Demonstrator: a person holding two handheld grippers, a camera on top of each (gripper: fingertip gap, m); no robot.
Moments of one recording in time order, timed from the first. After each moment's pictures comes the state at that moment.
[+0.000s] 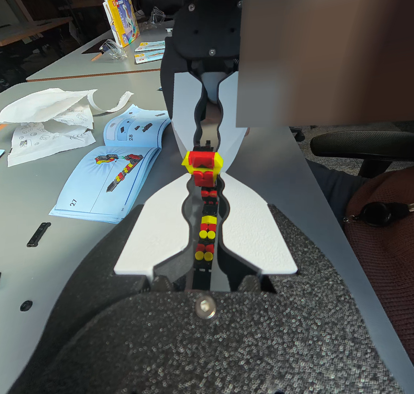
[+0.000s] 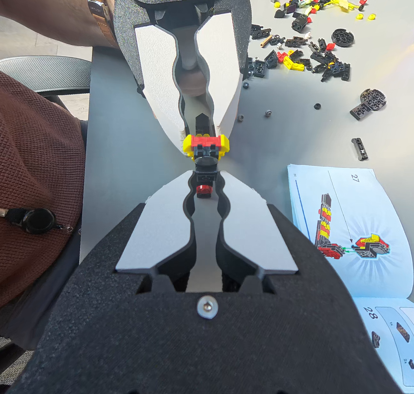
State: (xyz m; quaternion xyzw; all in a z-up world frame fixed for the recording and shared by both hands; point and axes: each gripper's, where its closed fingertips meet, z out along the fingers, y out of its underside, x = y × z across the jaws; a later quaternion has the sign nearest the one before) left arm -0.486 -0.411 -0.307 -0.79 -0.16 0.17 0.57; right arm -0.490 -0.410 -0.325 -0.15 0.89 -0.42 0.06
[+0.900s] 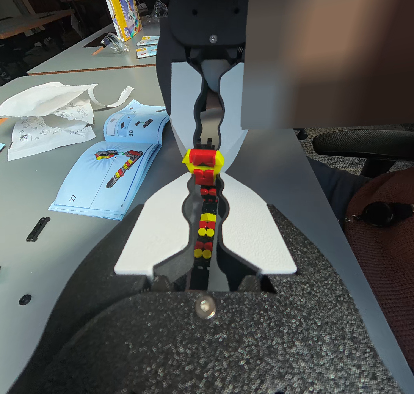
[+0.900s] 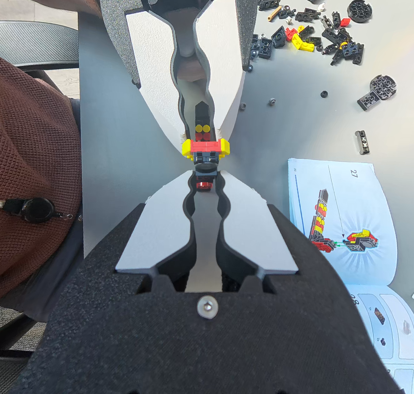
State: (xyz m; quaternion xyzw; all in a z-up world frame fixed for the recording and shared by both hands) left arm -0.485 -0.411 -0.310 -0.79 -0.17 0.17 0.56; right arm -0.489 -0.409 -0.325 -0.16 0.92 -0.36 0.04
